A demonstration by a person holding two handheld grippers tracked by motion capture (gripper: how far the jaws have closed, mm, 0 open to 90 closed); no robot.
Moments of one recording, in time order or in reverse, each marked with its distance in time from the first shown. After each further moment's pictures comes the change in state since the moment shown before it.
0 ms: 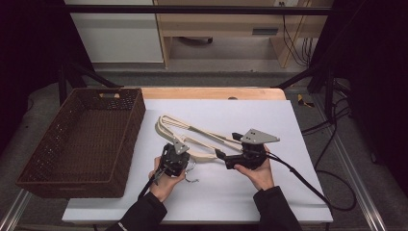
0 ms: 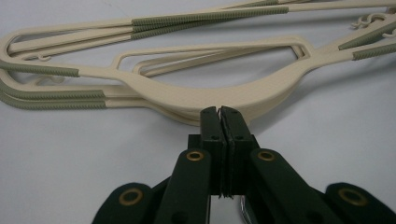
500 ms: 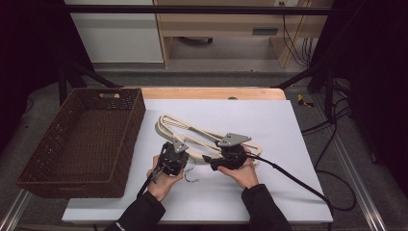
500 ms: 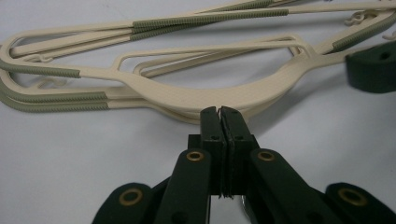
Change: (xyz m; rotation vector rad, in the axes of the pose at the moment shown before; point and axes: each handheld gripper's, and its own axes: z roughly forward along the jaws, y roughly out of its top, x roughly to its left) left arm 0.003 0.004 -0.005 0.014 -0.014 0.022; right arm 0.012 -0.020 0.056 0.177 0.033 -0.079
